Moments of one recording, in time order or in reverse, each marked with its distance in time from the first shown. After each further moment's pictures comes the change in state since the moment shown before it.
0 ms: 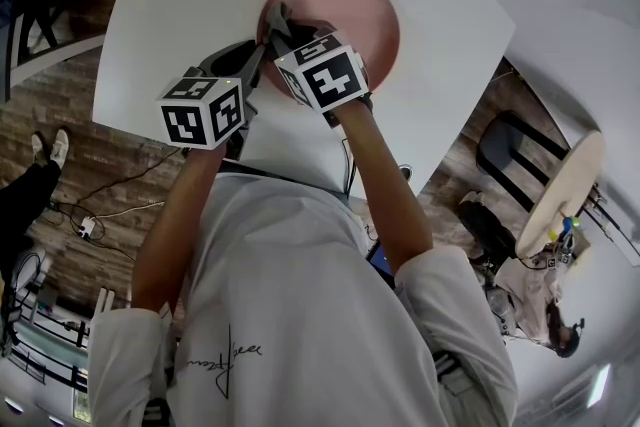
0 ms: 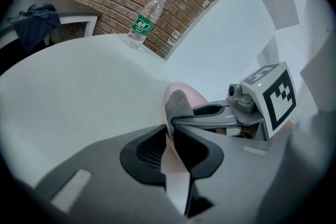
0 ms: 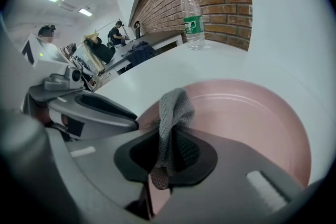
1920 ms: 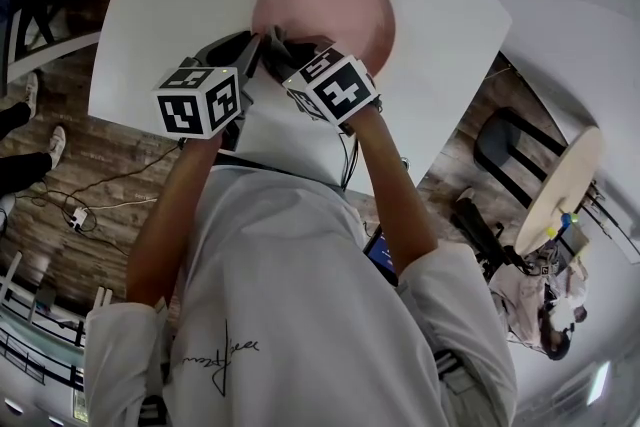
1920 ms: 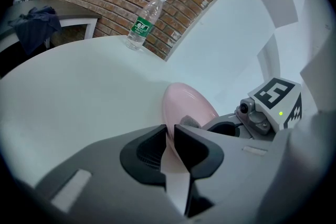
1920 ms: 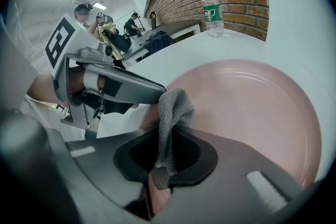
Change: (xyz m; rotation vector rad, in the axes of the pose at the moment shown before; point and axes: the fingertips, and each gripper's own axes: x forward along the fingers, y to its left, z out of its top) left arm 0.002 -0.010 -0.003 0.016 -0.013 0.014; right arm -0.023 0.027 -0.053 -0.102 0.100 0.157
